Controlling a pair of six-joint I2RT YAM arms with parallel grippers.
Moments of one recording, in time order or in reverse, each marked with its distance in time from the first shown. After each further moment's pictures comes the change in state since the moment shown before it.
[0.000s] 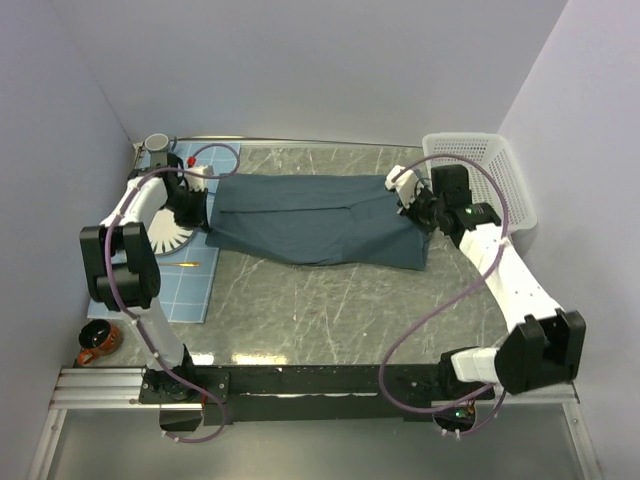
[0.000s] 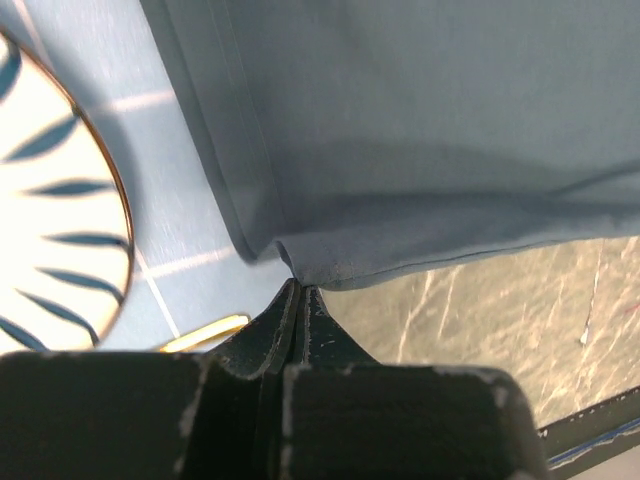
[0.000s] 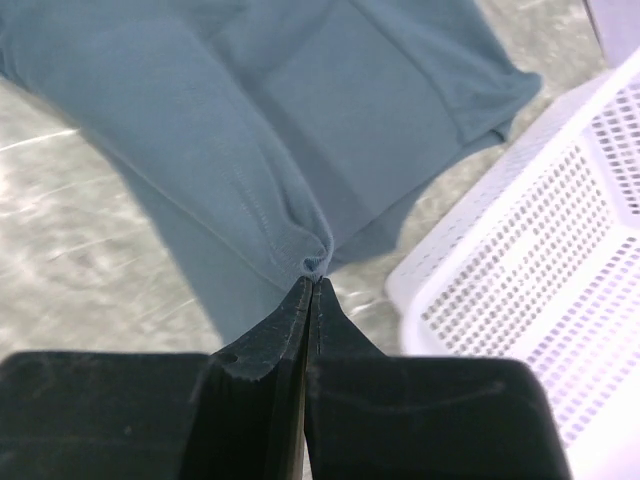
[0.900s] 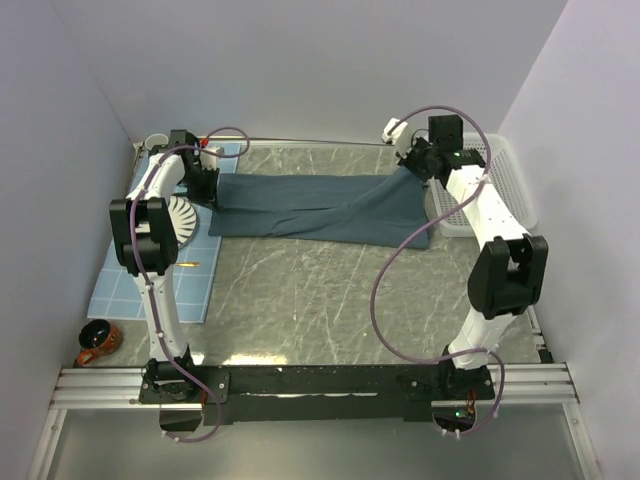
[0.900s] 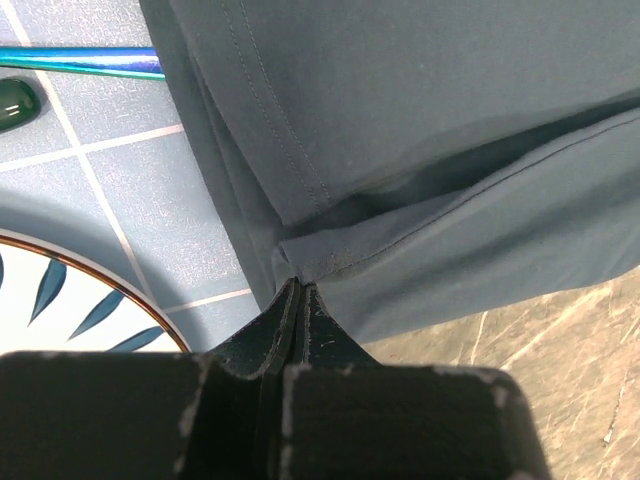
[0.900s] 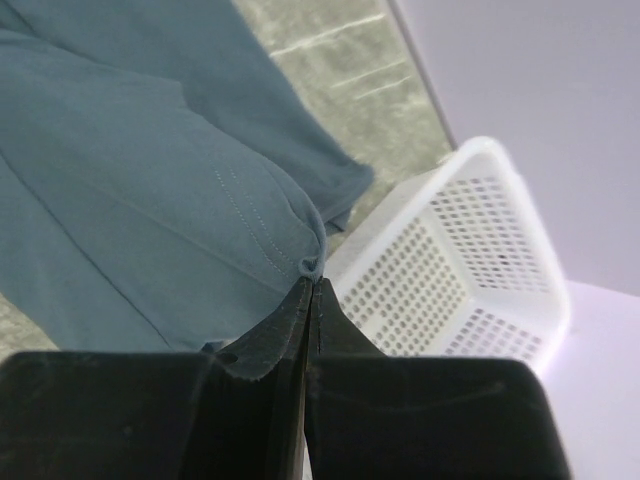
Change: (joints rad) left arm -0.054 0.393 0.476 -0.070 -0.069 -0.036; right arm -0.086 0.475 0.489 0.074 0.008 -0.166
